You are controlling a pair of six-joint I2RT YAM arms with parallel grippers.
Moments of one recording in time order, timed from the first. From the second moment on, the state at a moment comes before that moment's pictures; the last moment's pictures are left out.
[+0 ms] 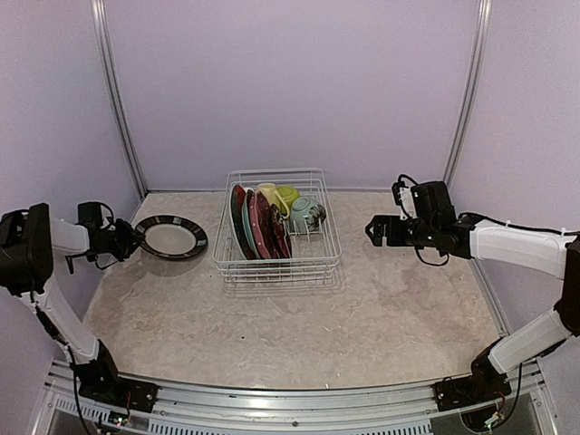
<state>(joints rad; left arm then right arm) 0.30 1.69 0.83 0.14 0.52 -0.86 0.49 1.39 0.89 -0.10 0.05 0.33</state>
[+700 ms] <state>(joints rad) 0.30 1.67 0.86 -0.07 0.37 -0.86 0.49 1.36 0.89 -0.11 0.07 0.33</state>
